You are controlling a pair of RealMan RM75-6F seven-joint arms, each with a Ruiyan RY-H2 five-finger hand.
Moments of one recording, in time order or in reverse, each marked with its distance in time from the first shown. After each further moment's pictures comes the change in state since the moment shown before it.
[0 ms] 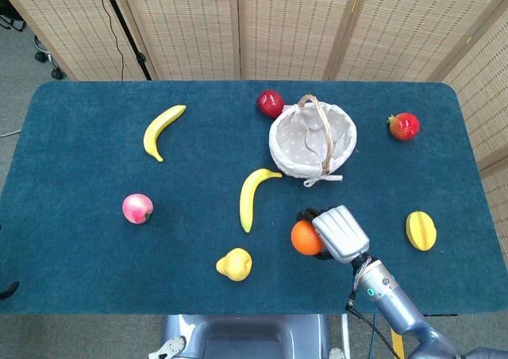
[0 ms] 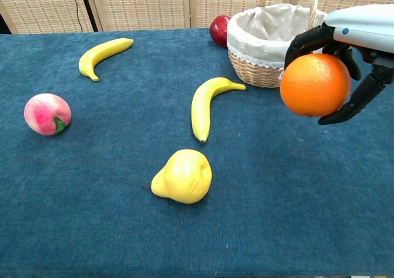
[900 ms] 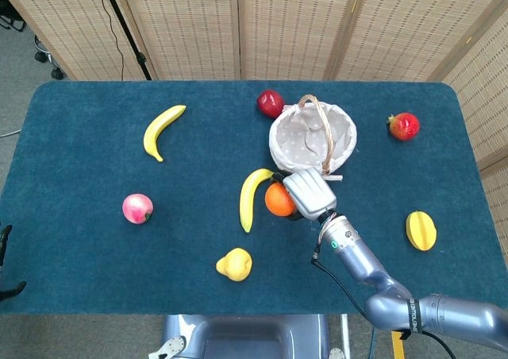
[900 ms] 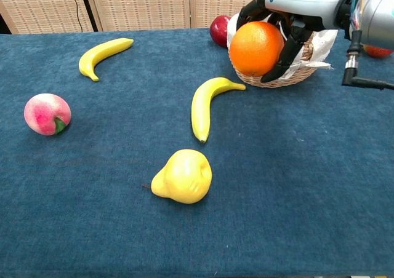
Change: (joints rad) left arm -0.036 -0.021 0.005 0.036 -0.036 -0.083 -0.004; right arm 0.264 -0.131 0.153 0.193 0.310 -0.108 -0.059
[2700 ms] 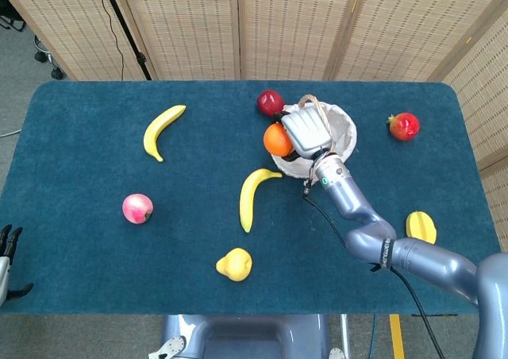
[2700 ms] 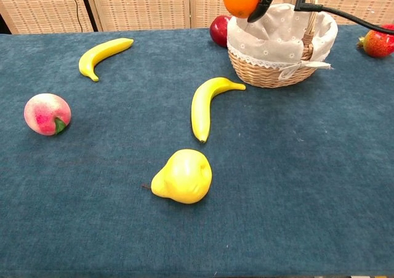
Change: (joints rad) left arm -0.034 -0.004 0.016 0.013 -0.030 -0.078 -0.014; right arm 0.267 -0.050 0.049 0.463 0.106 -0.180 0.196
